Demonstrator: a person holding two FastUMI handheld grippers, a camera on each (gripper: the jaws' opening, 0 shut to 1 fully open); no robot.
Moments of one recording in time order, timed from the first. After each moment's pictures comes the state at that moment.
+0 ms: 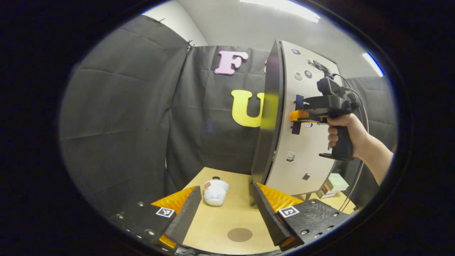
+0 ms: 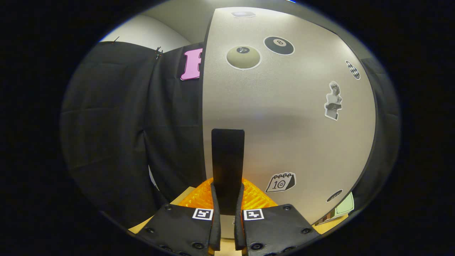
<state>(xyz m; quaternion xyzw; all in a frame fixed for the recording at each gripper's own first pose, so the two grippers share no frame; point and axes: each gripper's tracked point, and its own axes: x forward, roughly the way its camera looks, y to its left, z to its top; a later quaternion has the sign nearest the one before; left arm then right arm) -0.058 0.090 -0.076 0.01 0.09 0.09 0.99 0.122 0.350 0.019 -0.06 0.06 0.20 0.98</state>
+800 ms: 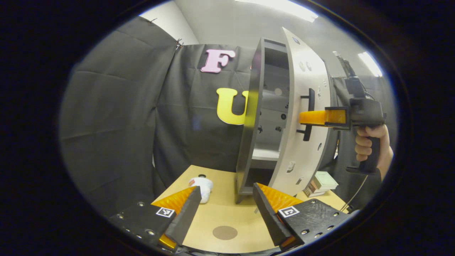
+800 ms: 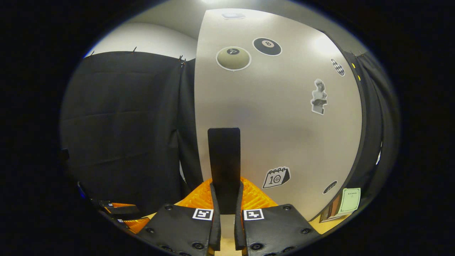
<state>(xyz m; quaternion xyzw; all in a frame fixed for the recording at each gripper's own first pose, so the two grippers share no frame) -0.059 0.032 -0.077 0.01 0.10 0.04 0.99 0.088 0.313 0.015 -0.05 0.06 0.32 0.94</state>
